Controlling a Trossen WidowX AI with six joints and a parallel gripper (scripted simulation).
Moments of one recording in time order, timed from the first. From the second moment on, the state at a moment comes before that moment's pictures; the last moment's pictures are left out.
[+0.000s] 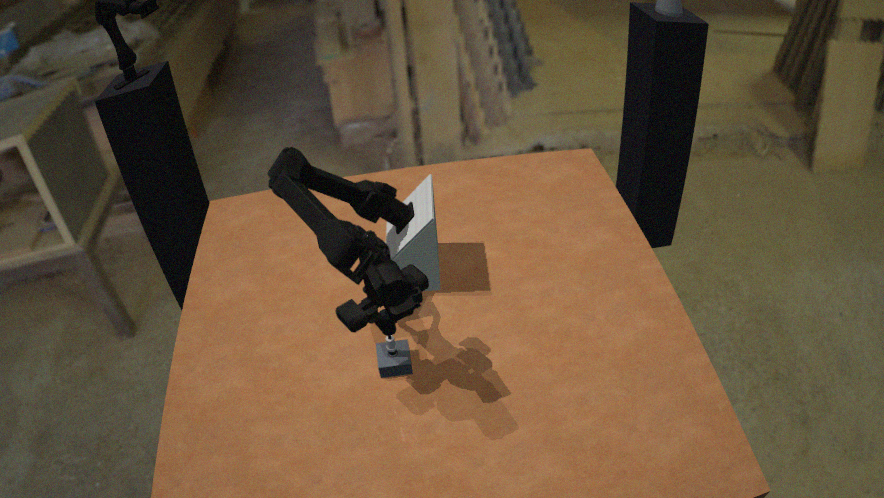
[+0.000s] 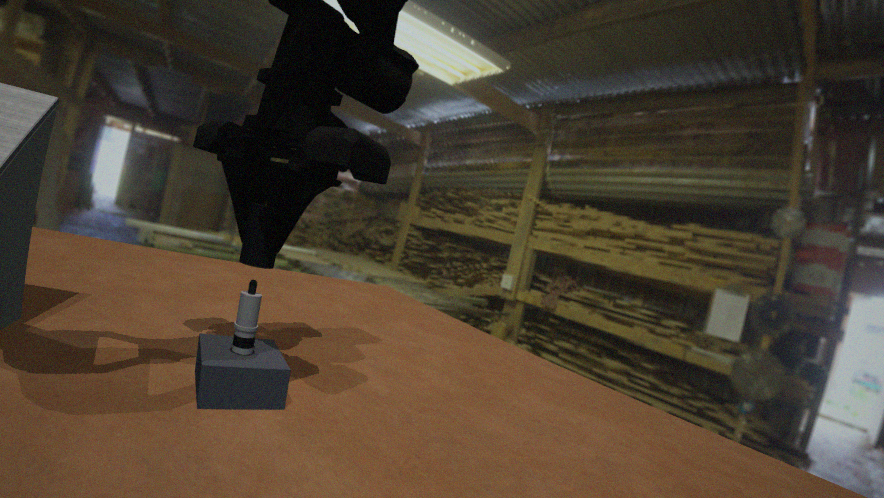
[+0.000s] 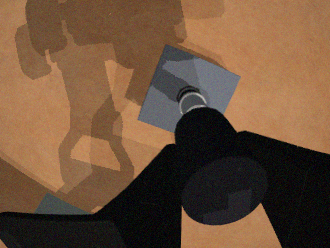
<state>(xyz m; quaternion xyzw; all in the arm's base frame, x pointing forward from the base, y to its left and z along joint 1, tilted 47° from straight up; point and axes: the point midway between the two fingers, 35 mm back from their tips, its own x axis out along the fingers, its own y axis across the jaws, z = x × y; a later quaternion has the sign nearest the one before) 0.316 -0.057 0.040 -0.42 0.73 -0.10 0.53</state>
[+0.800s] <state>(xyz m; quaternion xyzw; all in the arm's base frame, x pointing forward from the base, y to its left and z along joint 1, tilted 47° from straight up) 0.315 -0.079 0.020 -0.42 0.73 -0.09 0.53</state>
